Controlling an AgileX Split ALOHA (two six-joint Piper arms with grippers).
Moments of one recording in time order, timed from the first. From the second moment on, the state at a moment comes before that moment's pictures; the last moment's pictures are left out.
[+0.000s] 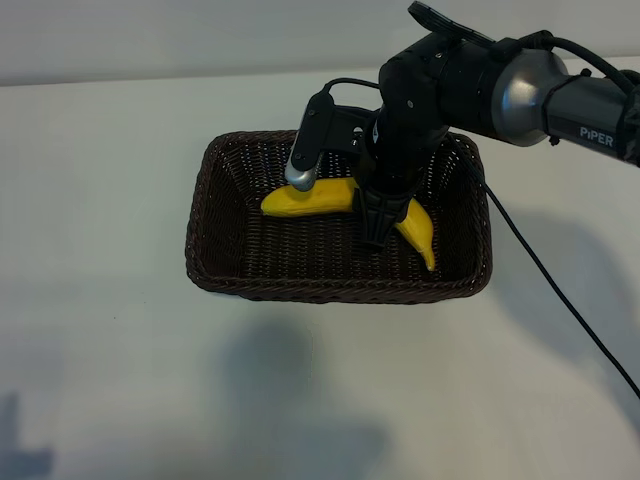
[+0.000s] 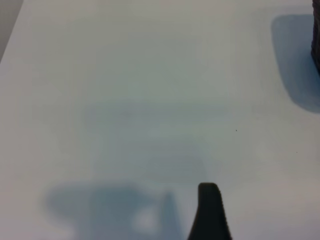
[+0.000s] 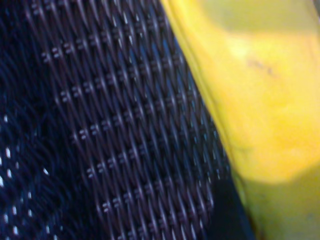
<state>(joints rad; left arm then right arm) 0.04 -0.01 -0.50 0.00 1.05 0.03 0.64 2.07 -1.52 -0.01 0.76 -0.68</state>
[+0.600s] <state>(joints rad) 0.04 -0.01 -0.50 0.00 1.05 0.03 0.63 2.04 -1.66 -0.01 0.99 -0.48</state>
